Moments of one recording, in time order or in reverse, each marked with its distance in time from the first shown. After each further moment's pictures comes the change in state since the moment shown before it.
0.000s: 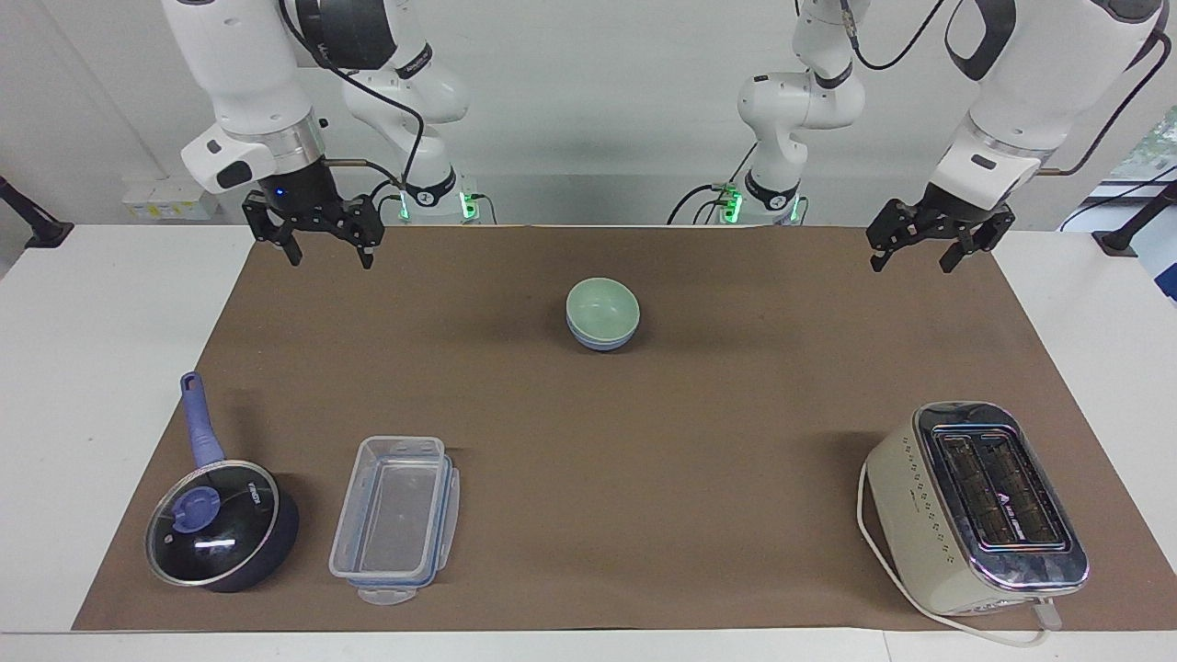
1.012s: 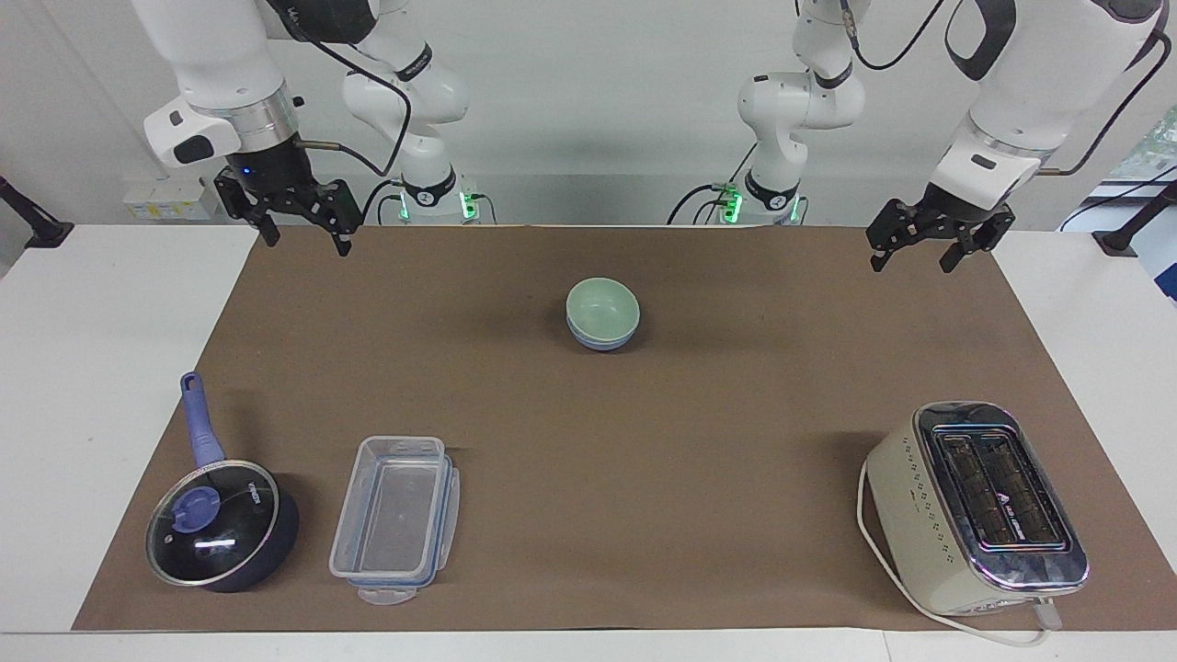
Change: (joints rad) left arm 0.000 0.000 0.000 0.000 0.000 0.000 0.000; right arm -0.003 0.002 -0.015 0.044 0.000 -0.082 0.083
